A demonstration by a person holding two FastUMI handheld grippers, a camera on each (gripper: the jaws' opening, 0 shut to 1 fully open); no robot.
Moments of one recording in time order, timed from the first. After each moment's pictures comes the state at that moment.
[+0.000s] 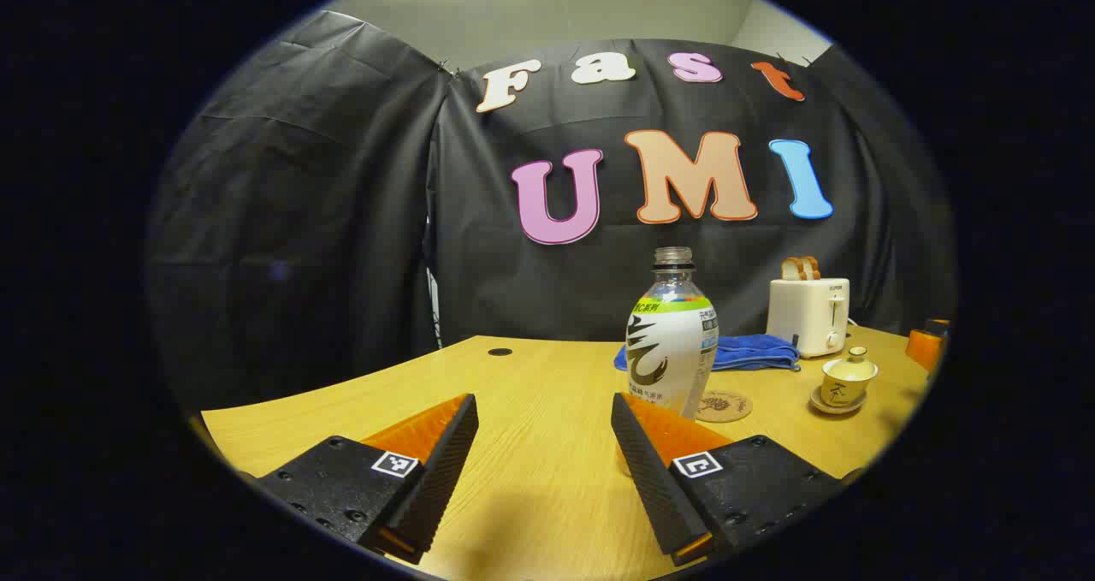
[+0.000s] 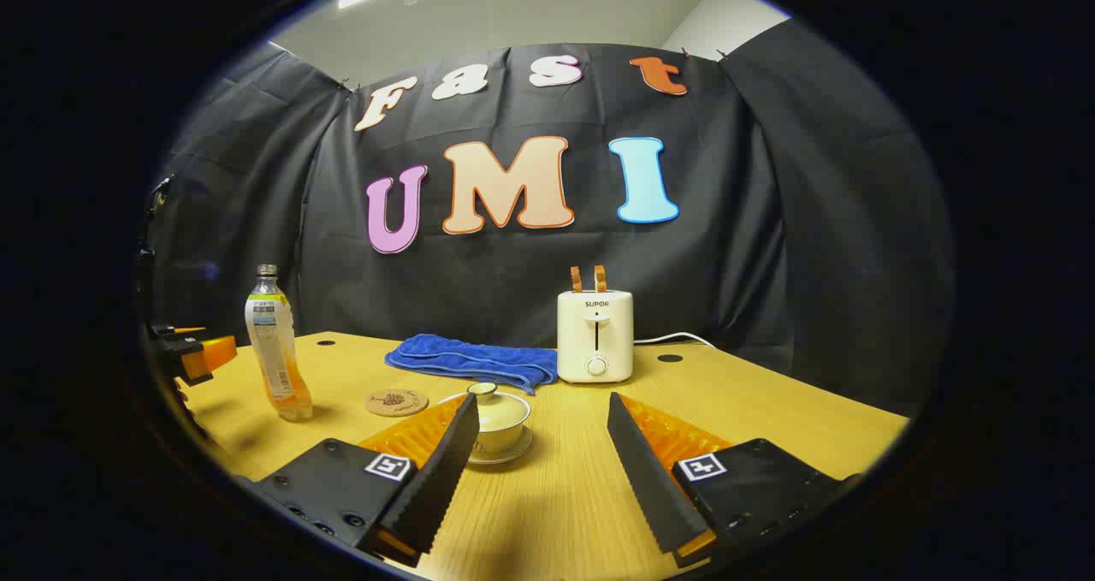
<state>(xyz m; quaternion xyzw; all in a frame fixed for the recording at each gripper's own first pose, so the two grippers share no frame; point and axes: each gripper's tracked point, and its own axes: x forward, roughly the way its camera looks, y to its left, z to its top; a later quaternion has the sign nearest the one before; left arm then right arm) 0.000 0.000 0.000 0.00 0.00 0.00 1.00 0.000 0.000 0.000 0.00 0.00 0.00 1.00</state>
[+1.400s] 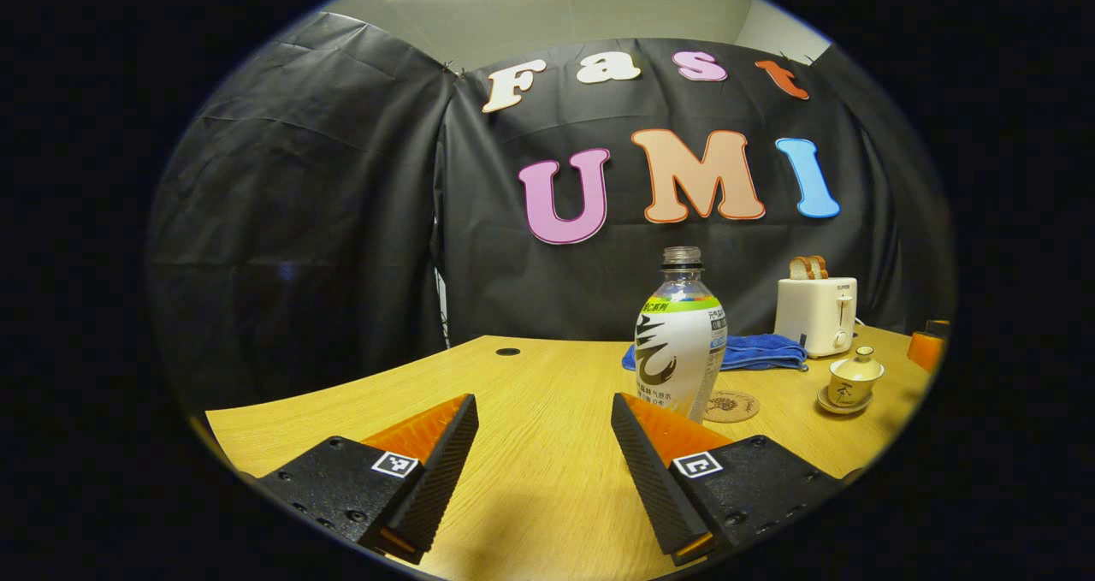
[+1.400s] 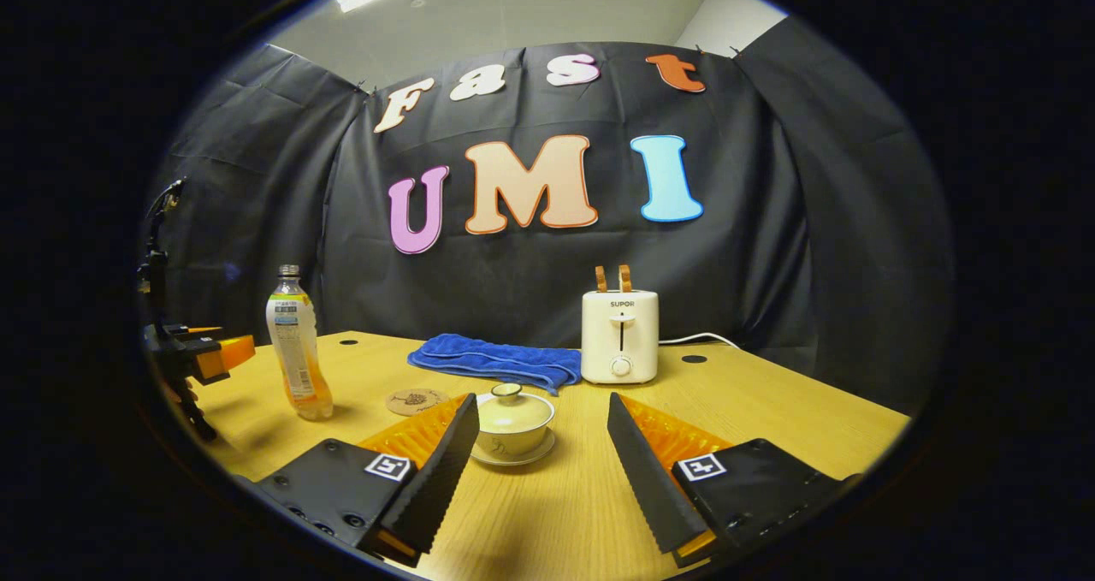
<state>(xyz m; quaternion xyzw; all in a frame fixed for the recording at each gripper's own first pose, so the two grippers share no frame) 0.000 0.003 -0.001 0.00 0.00 0.01 1.00 0.010 0.018 0.000 0.00 0.00 0.05 1.00</state>
